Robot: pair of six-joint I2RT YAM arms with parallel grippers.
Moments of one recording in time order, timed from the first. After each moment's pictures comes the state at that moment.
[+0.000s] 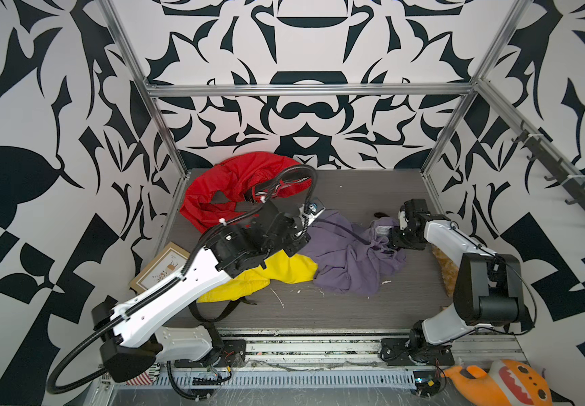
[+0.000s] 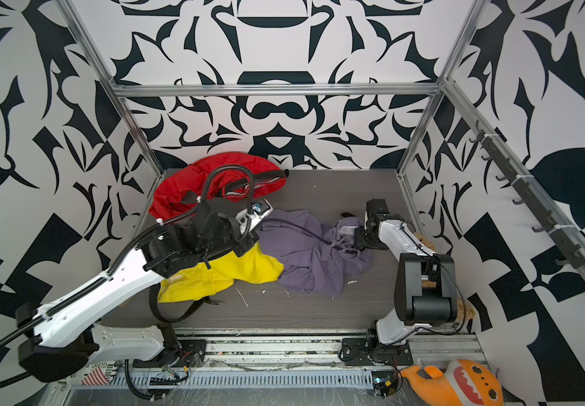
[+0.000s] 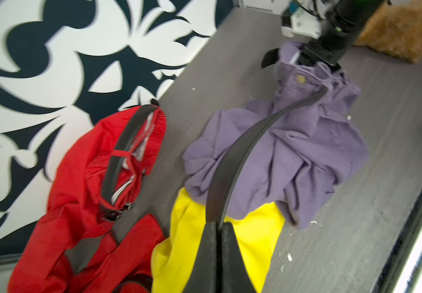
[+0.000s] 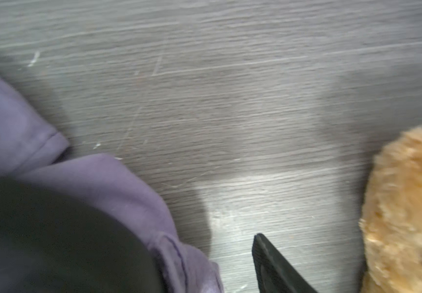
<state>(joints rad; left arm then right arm) -0.93 1.18 1.40 -0.76 -0.26 0.22 -0.06 1.57 1.00 -0.66 0.06 0.07</state>
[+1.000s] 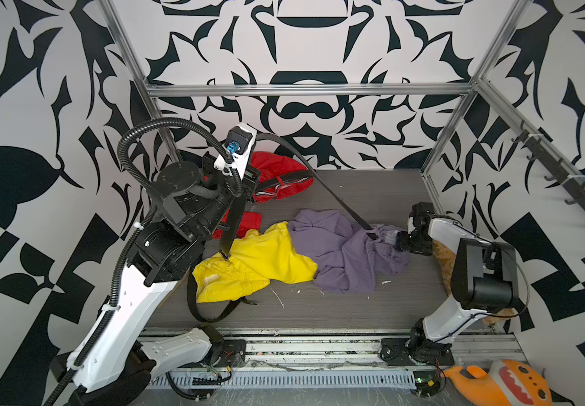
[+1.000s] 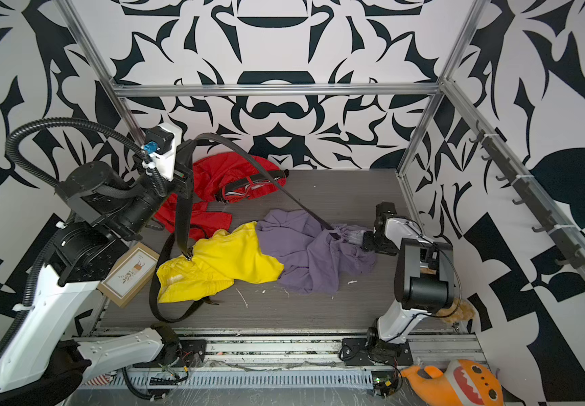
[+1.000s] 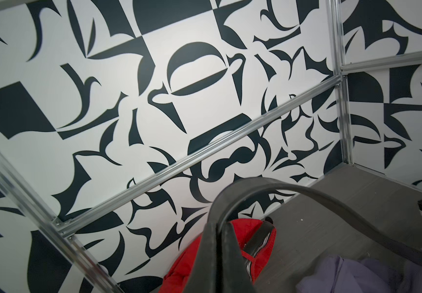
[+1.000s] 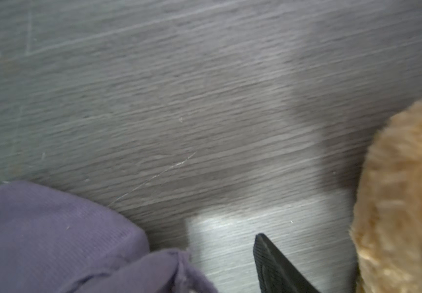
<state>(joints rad) -0.71 1.11 1.70 -0.43 -0.31 0.42 -0.16 1.69 1.01 -0.66 0.07 0.07</state>
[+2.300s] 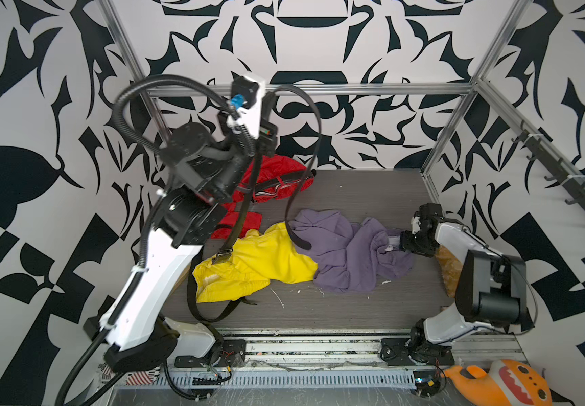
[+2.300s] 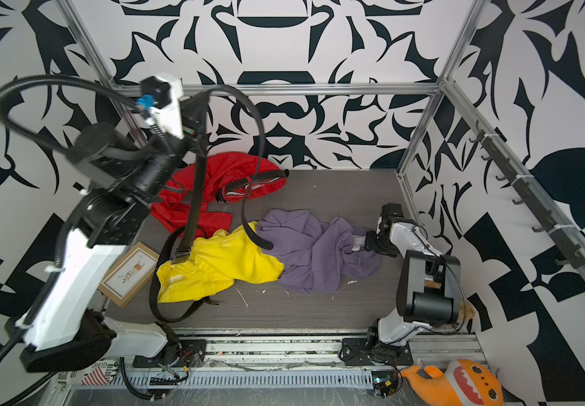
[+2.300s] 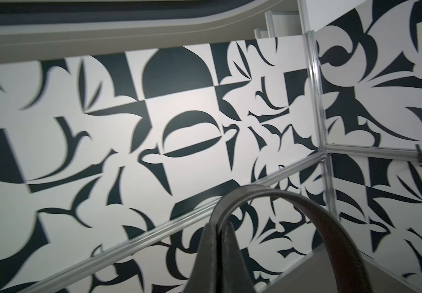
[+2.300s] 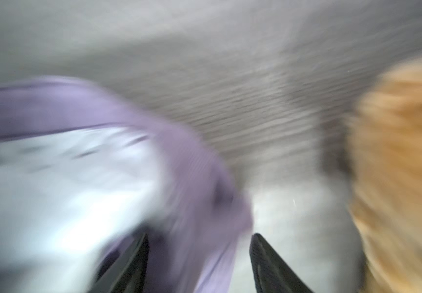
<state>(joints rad) -0.73 1.44 2.01 -0.27 -0.16 0.27 -0.15 1.48 0.97 -0.69 -0.04 0.10</state>
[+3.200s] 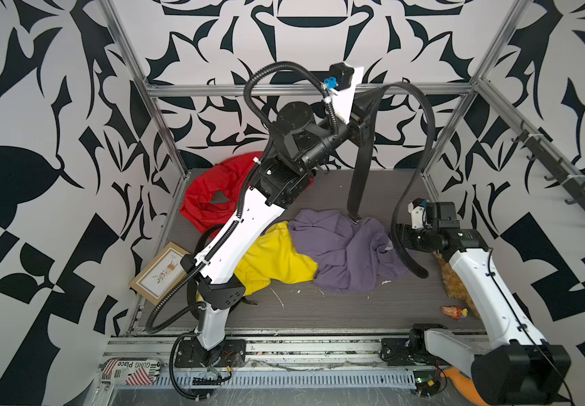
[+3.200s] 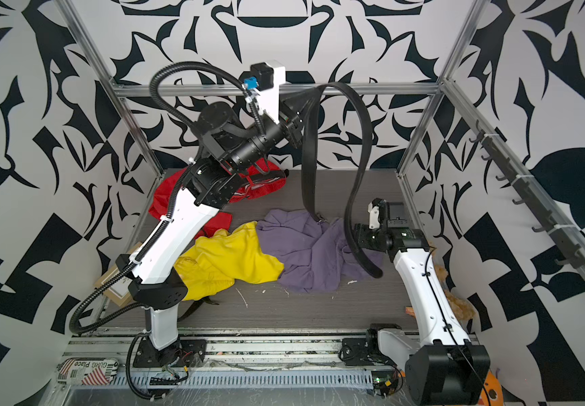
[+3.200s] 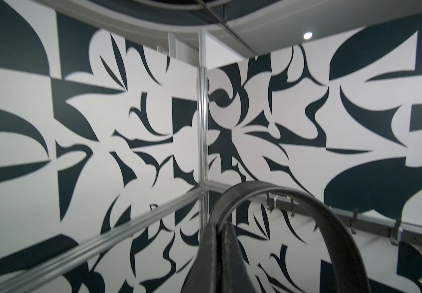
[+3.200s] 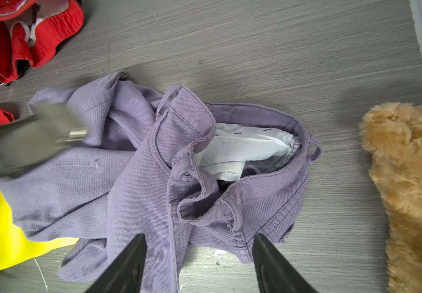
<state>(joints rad) -0.89 1.91 2.41 -0.16 0.10 -0.06 -0.01 1.09 1.01 -0.86 -0.19 0.20</state>
